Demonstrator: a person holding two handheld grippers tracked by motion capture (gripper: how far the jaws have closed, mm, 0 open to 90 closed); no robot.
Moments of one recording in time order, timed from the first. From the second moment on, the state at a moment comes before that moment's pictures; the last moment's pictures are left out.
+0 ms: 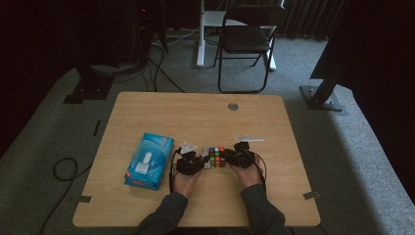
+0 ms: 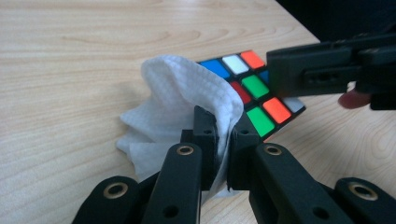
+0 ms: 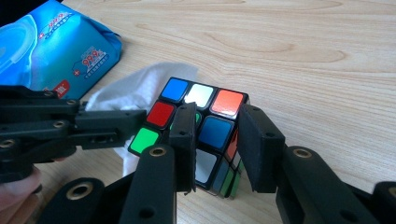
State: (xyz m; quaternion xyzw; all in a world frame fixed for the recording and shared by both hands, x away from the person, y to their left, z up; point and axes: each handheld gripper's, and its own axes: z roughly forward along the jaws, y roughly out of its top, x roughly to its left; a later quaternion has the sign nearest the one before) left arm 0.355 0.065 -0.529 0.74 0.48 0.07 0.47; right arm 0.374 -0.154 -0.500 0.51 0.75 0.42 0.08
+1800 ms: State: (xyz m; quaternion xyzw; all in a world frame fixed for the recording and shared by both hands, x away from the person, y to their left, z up) left arm 0.359 0.113 -0.510 0.71 0.51 0.13 0.47; right arm 0.371 -0.162 -0.488 0.51 0.74 0.42 0.12
